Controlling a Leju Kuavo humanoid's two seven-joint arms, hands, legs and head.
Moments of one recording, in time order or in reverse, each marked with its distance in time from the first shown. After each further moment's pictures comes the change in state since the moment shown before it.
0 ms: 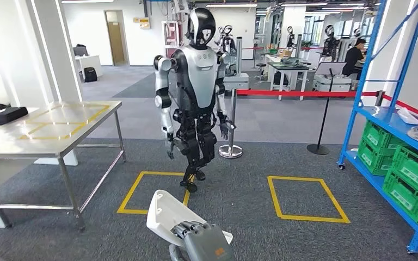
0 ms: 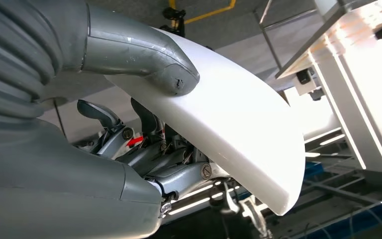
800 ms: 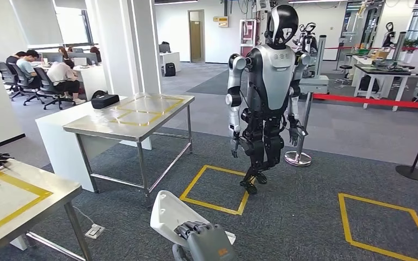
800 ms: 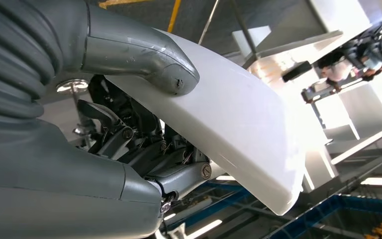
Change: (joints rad) left arm -0.001 -0.004 0.002 0.000 -0.002 0.001 -0.001; right arm 0.012 -0.003 0.000 0.003 0.005 -0.006 0.001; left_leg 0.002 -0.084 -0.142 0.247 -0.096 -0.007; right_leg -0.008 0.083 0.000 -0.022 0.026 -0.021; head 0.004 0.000
